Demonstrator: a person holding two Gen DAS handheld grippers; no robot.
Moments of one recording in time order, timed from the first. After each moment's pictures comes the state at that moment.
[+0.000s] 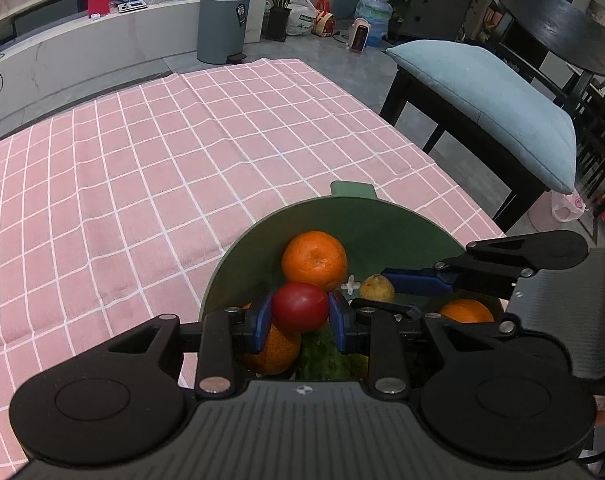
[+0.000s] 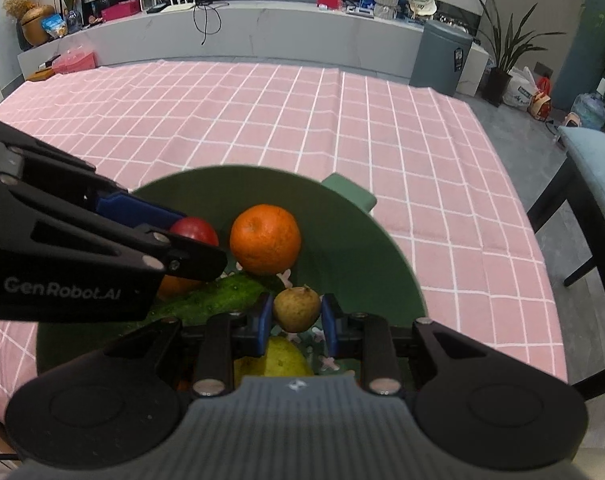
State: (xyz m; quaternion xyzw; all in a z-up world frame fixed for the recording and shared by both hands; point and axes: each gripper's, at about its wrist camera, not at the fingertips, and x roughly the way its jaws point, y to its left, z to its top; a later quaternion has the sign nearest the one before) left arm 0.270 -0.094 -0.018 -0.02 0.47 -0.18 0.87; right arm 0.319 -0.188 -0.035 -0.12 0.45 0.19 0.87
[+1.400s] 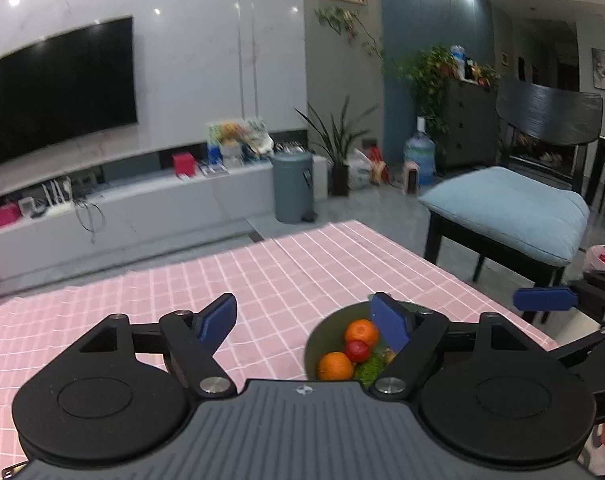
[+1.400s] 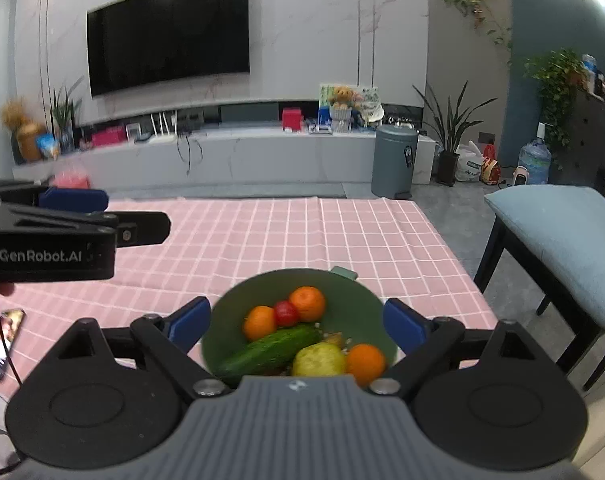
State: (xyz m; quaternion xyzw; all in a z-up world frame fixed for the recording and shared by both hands) left arm 0.112 -0.068 0.085 0.03 0.22 -0.06 0.97; right arm 0.153 -0.206 0.078 -0.03 0.28 0.15 0.95
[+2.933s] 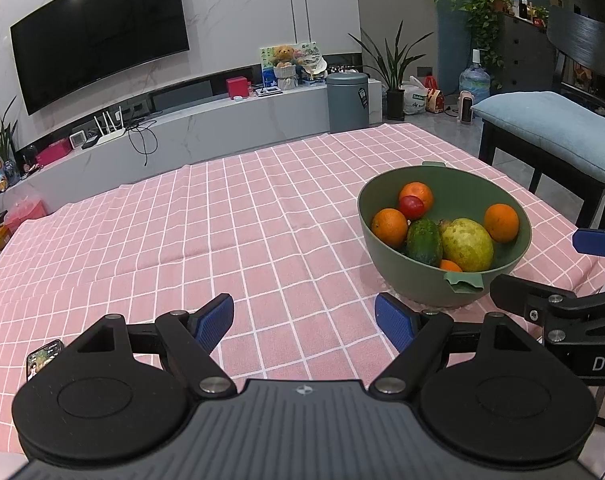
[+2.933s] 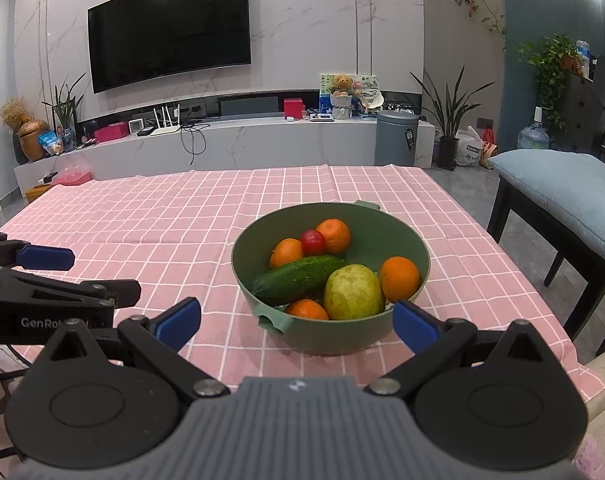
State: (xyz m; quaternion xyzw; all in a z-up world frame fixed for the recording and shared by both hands) left arm 0.062 -0.055 0.014 0.04 0.33 0.02 0.94; right arm 0.102 -0.192 0.015 -0.02 0.29 0.15 0.95
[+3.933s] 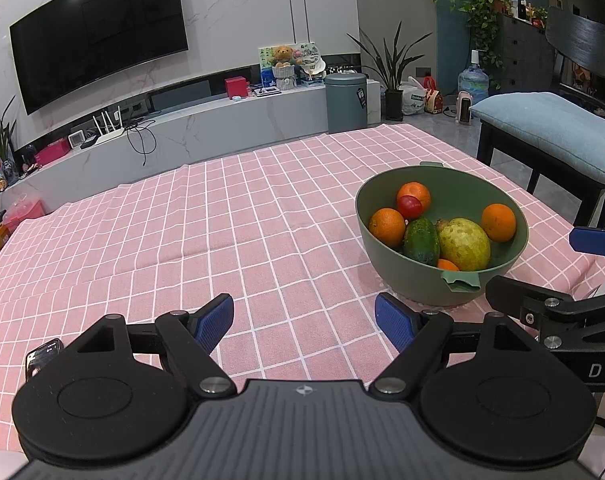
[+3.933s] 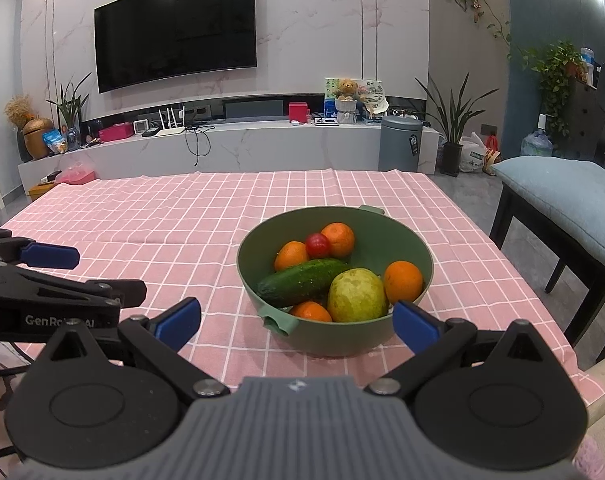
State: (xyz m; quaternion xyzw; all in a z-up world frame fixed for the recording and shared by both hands) left arm 0.063 -0.056 0.012 0.04 0.33 0.02 0.94; right arm 0.097 -0.191 0.016 -0.03 0.28 0.16 0.95
